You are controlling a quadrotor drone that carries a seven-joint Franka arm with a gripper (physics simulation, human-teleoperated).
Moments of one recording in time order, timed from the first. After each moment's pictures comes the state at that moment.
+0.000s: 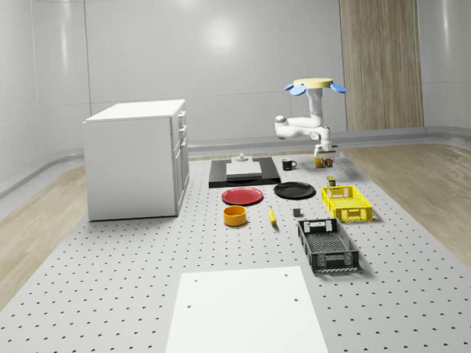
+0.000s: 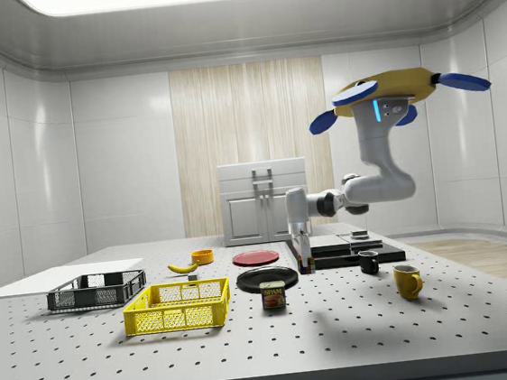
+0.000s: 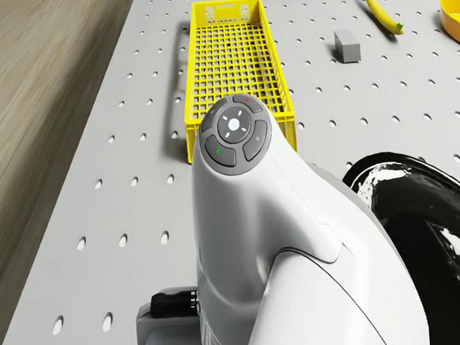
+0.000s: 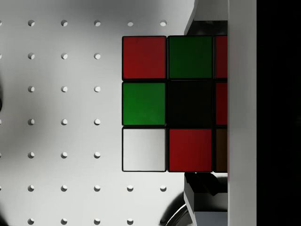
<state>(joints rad) -1.21 -1.51 1.41 -2.81 -1.74 1.57 1.67</state>
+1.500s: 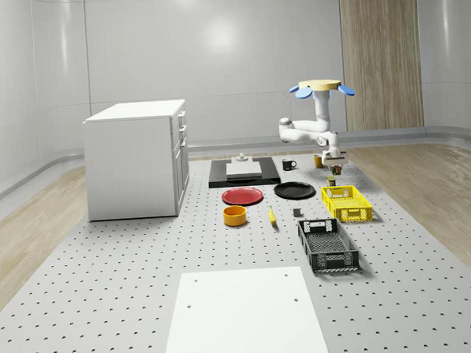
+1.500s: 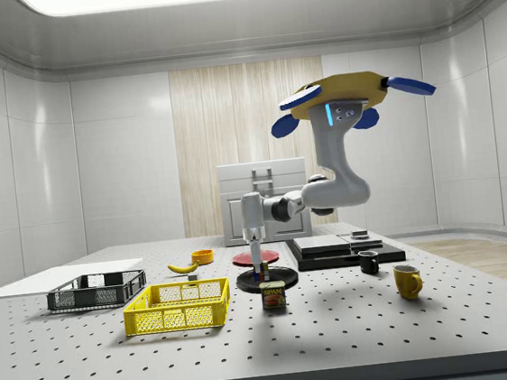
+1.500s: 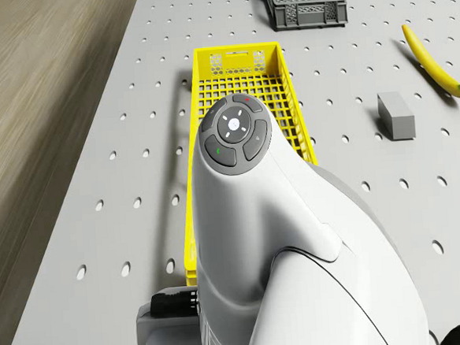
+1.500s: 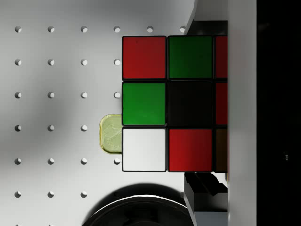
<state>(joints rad) -1.22 -1.56 1.42 -2.81 -1.72 1.61 1.68</state>
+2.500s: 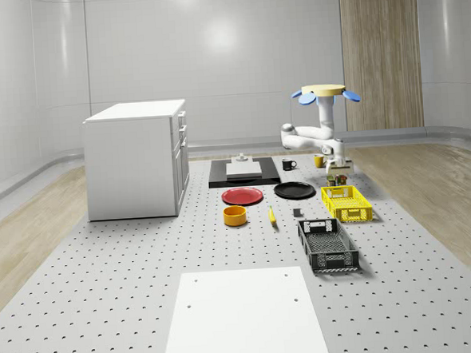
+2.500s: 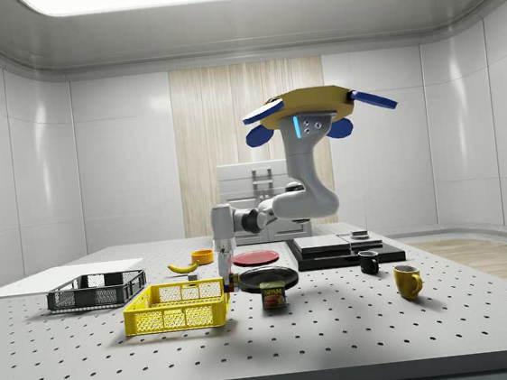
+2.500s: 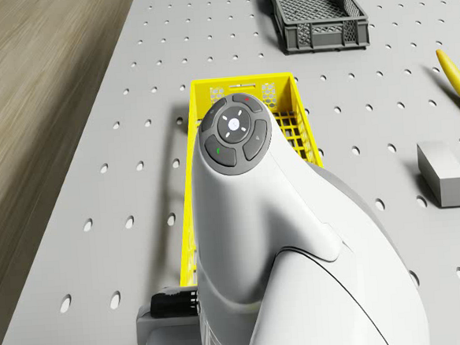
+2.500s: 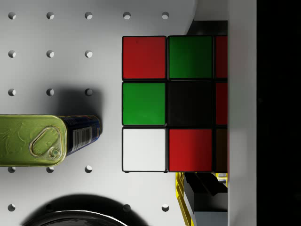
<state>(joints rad) -1.22 -1.57 1.42 -2.81 -1.71 1.62 1.68</state>
